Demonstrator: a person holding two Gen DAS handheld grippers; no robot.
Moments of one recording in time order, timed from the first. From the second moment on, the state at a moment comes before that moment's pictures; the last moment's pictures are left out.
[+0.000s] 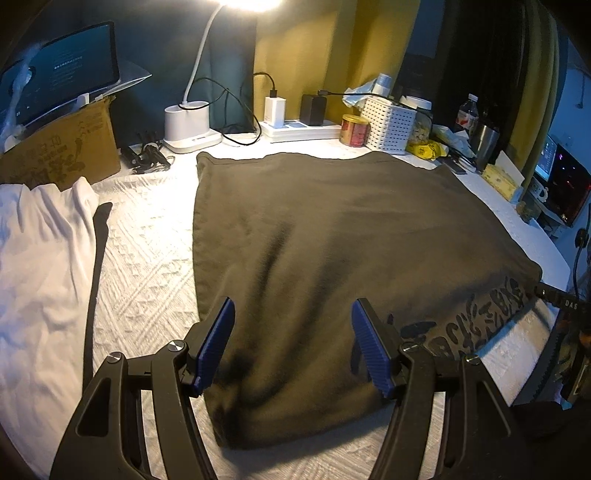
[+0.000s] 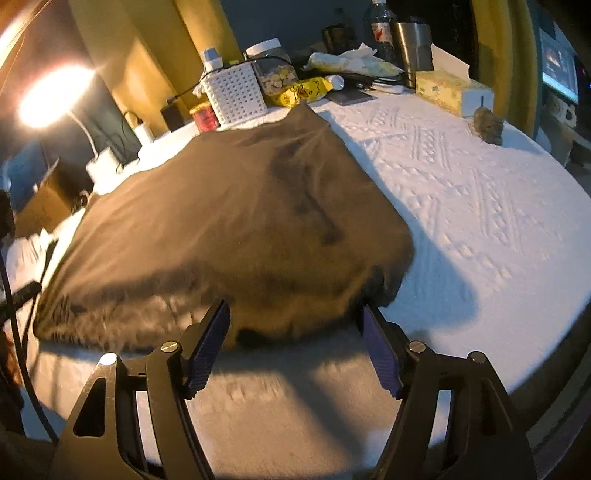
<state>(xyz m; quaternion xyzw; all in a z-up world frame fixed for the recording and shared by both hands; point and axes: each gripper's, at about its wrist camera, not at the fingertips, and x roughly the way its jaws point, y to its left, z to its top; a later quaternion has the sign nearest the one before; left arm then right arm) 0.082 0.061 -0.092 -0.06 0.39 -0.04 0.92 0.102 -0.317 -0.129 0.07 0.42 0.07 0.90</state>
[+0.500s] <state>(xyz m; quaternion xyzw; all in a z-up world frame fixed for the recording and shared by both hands) 0.116 0.078 -0.092 -0.06 0.41 -0.01 0.91 0.175 -0.319 -0.127 0.11 0.40 0.06 0.91</state>
